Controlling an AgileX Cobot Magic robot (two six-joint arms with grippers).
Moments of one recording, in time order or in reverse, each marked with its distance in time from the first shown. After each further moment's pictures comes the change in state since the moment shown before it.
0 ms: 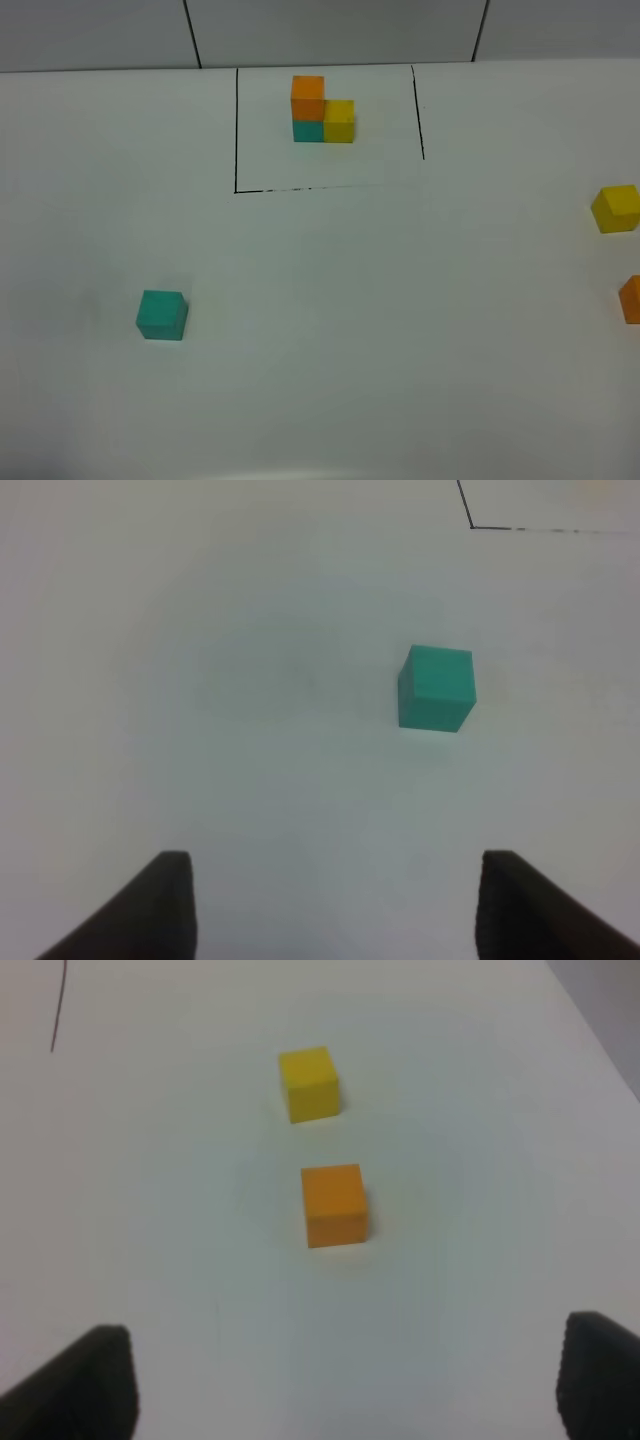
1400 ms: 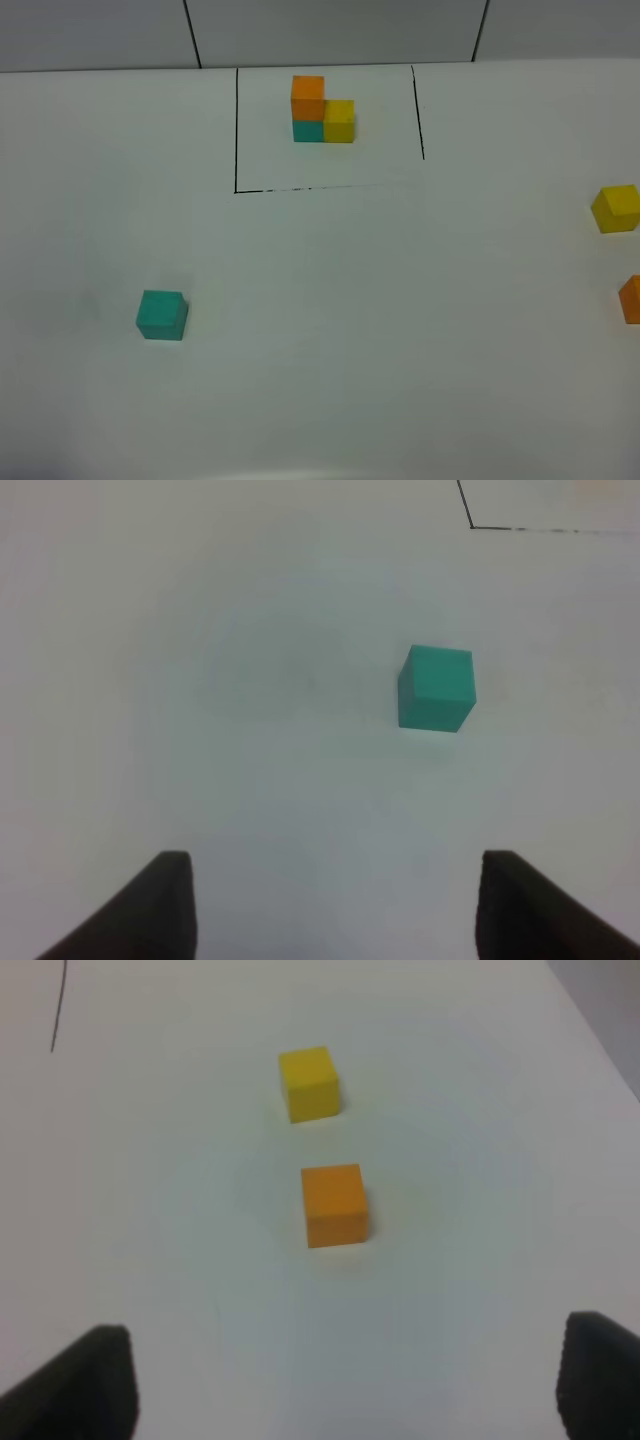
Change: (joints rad) left arm 0.000 0.000 0.000 -0.001 0.000 0.000; right arm 0.000 0.000 0.000 0.001 0.000 0.000
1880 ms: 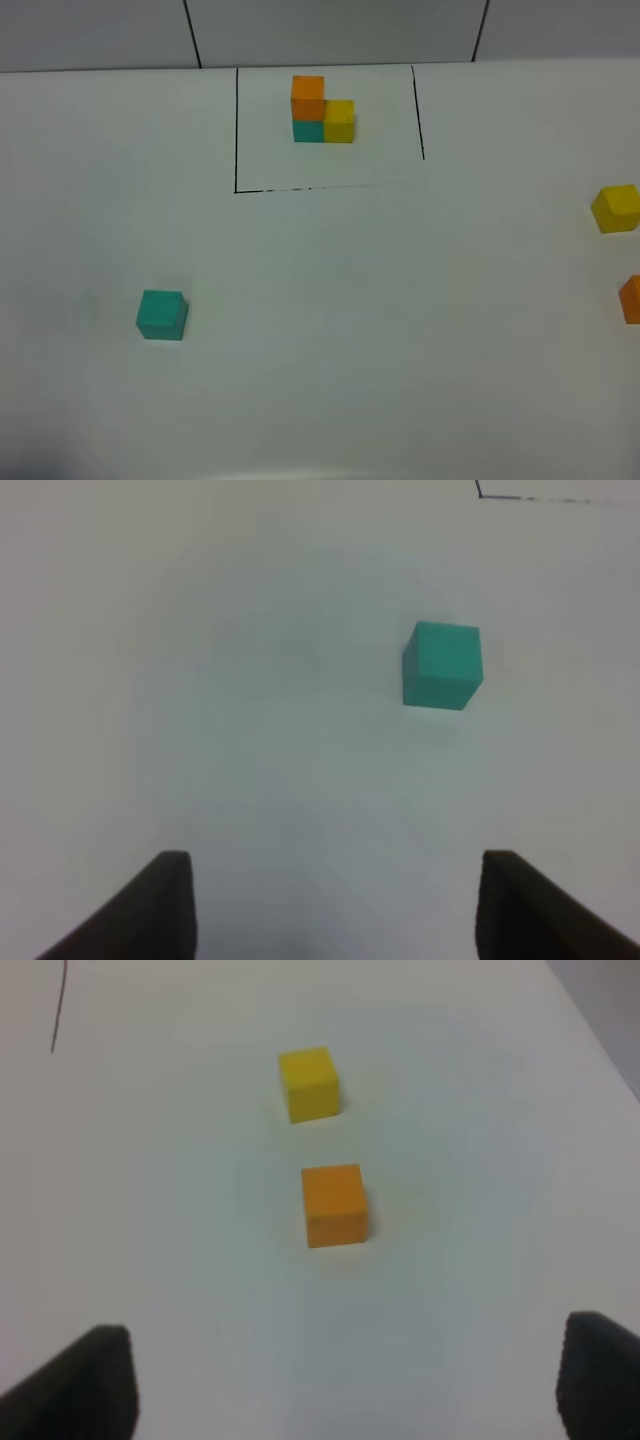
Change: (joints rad) left arm 0.000 0.118 -0.011 0.000 -0.027 0.000; right arm 0.000 0.000 0.000 0.000 0.000 0.000
